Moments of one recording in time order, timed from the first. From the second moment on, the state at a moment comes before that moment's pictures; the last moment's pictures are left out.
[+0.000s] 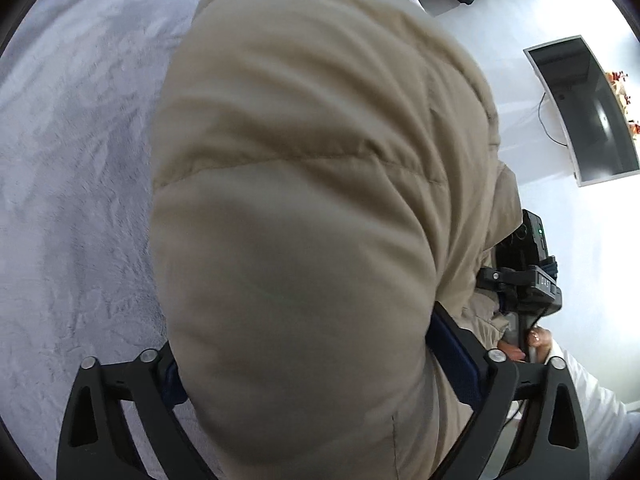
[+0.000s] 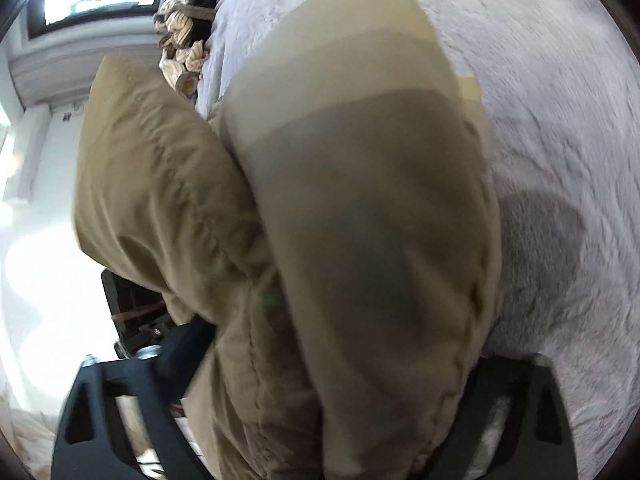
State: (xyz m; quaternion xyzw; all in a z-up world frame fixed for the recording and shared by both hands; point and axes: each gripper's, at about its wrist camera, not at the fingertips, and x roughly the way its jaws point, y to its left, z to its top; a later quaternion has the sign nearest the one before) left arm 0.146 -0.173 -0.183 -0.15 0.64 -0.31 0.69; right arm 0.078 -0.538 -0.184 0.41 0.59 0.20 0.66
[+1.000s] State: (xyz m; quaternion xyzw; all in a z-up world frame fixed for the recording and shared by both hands) left arm 0.163 -0.093 -0.122 -0.13 0.57 -0.31 0.75; right arm 0.037 -0.508 -0.143 0.42 0.53 0.23 0.70
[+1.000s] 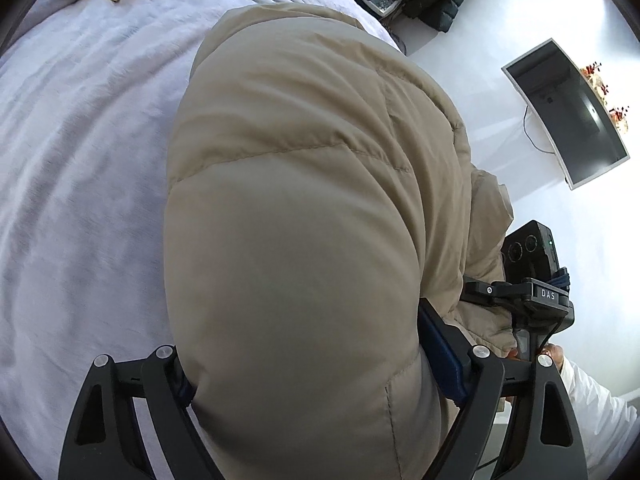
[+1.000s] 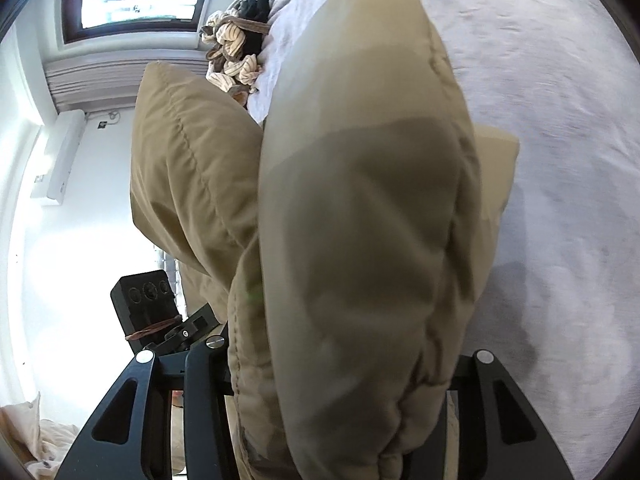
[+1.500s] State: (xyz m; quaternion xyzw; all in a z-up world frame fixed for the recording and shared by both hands) left arm 0.282 0.085 -0.146 -0.15 0.56 -0.25 0.78; right arm 0.122 -0.360 -0.174 0.39 0.55 0.26 0.69
